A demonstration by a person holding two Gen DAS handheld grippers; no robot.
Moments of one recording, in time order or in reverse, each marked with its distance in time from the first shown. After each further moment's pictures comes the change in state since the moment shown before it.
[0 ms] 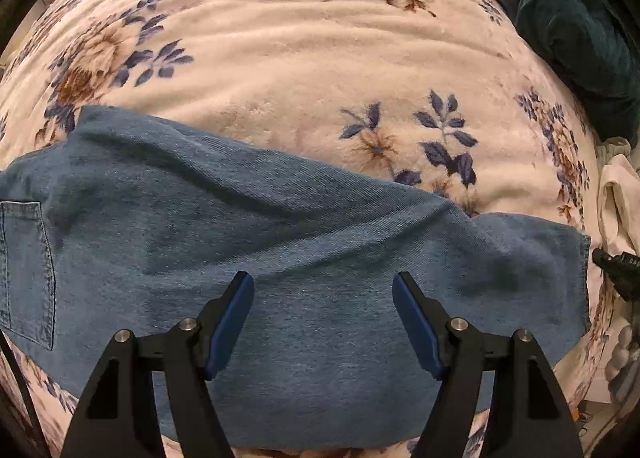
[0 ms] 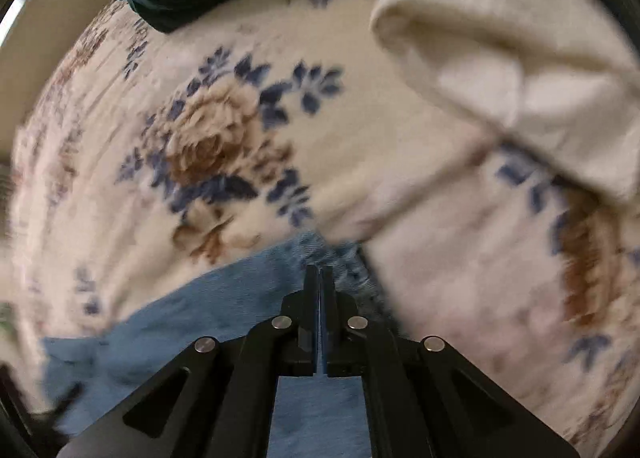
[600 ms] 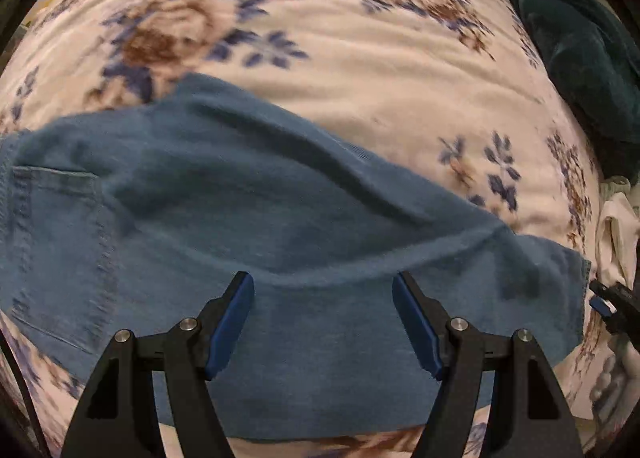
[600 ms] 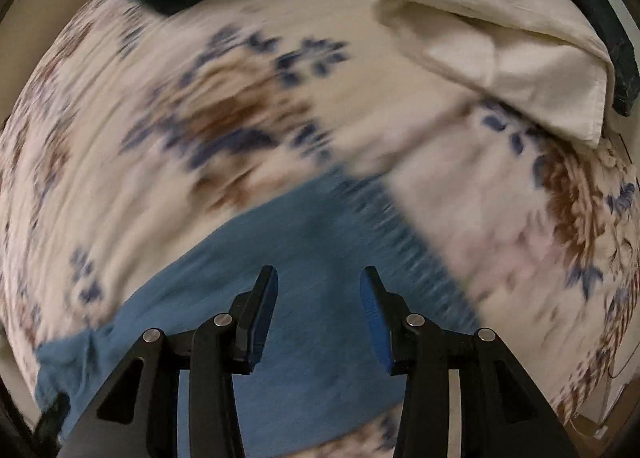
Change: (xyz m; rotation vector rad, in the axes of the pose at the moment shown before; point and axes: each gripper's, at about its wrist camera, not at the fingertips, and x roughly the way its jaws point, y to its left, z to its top) left arm -0.017 0.072 -0.008 -0.102 -0.004 -0.032; right arm -0.004 0.044 -0.037 0.043 -0.042 -0.157
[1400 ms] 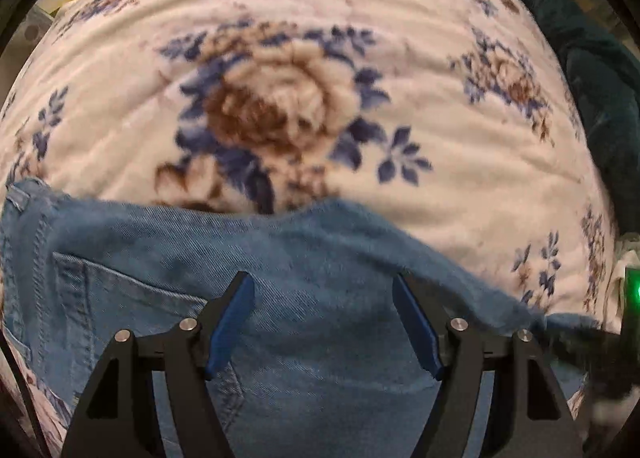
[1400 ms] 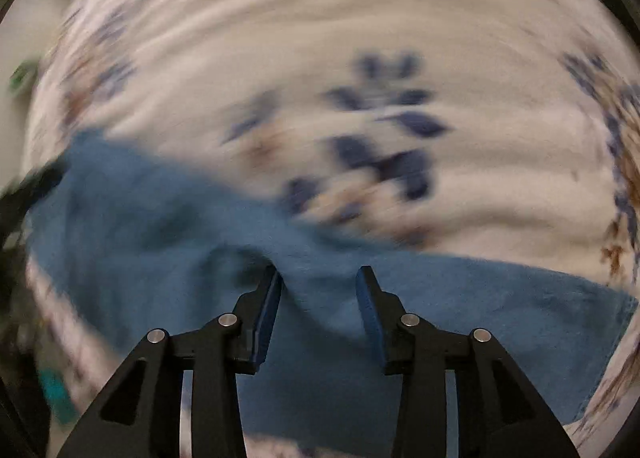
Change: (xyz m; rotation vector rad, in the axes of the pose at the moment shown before) left arm -0.006 0.099 0.079 -0.078 -0.060 0.057; right arm 0.071 0.306 -0.092 -0.701 0.324 0.119
